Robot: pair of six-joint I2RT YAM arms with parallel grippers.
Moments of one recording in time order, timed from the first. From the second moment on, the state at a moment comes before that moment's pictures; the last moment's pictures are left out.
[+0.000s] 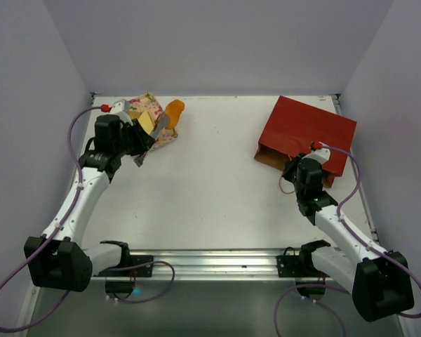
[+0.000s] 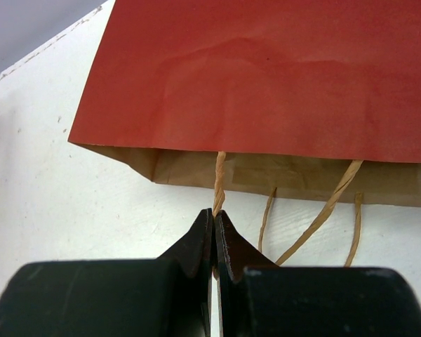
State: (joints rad) left arm -0.14 1.17 1.01 -0.37 0.19 -0.46; right arm 0.25 0.97 0.44 0.13 0.32 0.56
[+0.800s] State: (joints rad) left arm 0.33 1.33 1.07 -0.22 0.47 -0.49; right arm 0.25 1.00 0.44 0.14 0.29 0.58
